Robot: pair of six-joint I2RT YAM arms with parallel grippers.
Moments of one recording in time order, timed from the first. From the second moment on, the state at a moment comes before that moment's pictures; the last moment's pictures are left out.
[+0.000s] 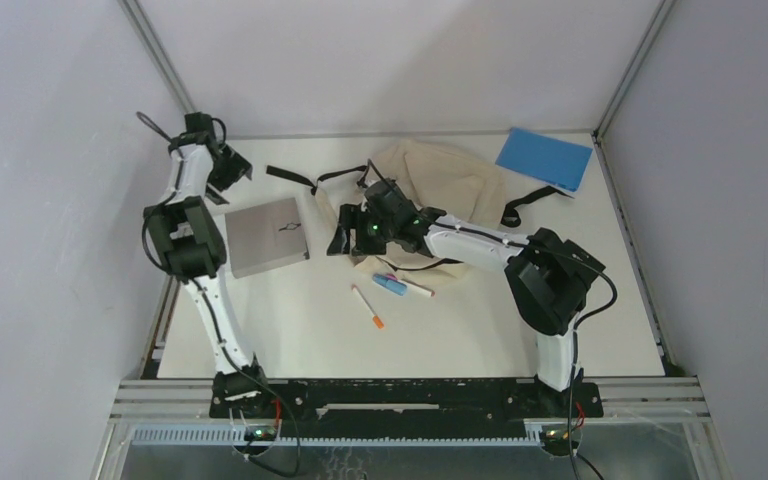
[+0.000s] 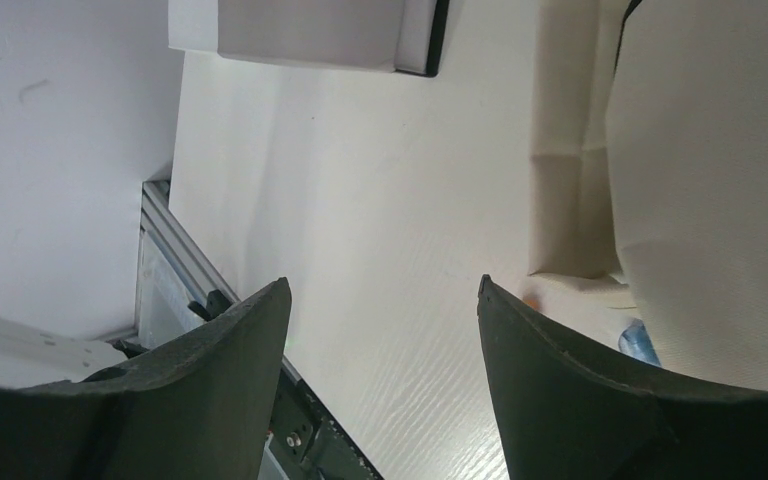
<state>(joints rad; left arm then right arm) 0.25 2.22 1.99 -0.85 -0.08 -0.66 0.82 1.92 1.42 -0.18 -0.29 0.75</state>
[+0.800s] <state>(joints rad) 0.08 1.99 1.48 -0.76 0.08 -0.56 0.84 2.00 1.46 -0.16 -0.24 0.85</state>
